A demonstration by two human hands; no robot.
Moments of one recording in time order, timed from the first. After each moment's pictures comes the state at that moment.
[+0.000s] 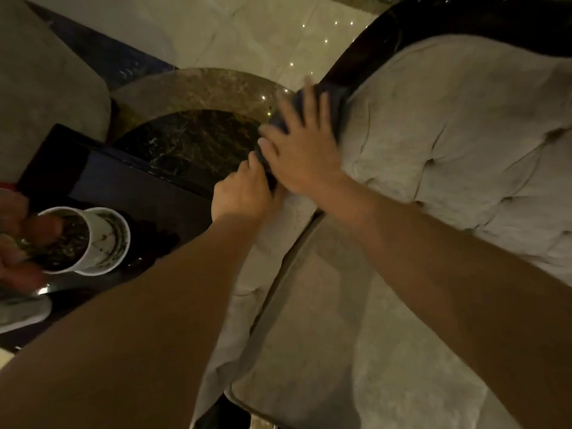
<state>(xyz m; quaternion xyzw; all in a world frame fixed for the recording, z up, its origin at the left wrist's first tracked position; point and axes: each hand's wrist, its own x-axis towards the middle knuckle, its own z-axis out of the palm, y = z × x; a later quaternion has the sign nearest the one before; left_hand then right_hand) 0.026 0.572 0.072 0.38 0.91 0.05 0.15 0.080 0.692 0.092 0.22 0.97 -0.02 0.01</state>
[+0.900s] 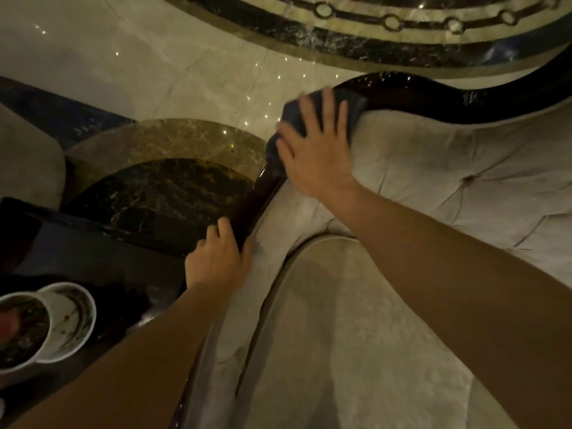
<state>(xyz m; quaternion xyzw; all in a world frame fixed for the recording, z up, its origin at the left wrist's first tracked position) 0.025 0.576 0.076 0.39 0.90 0.06 0.19 0.091 0.799 0.131 0.33 0.94 0.06 -0.03</state>
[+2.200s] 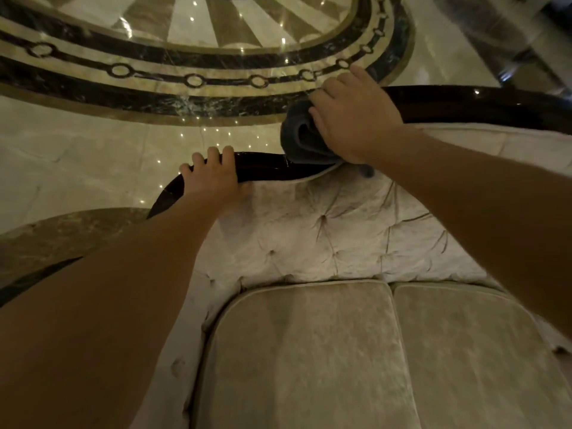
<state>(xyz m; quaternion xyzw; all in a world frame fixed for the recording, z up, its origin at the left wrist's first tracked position) 0.066 0.901 0.156 0.62 0.78 0.07 0.07 0.274 0.970 0.321 0.38 0.89 0.24 0.07</state>
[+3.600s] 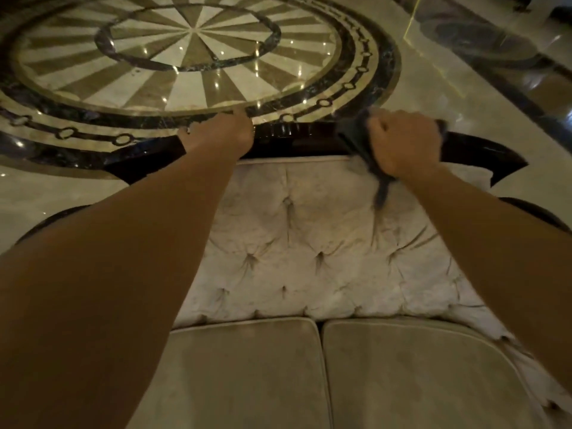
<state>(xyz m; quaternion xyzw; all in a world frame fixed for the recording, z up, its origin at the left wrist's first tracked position) 0.407 1.044 0.354 0.45 0.88 0.11 0.10 0.686 1.095 0.340 0.57 0.79 0.13 -0.18</state>
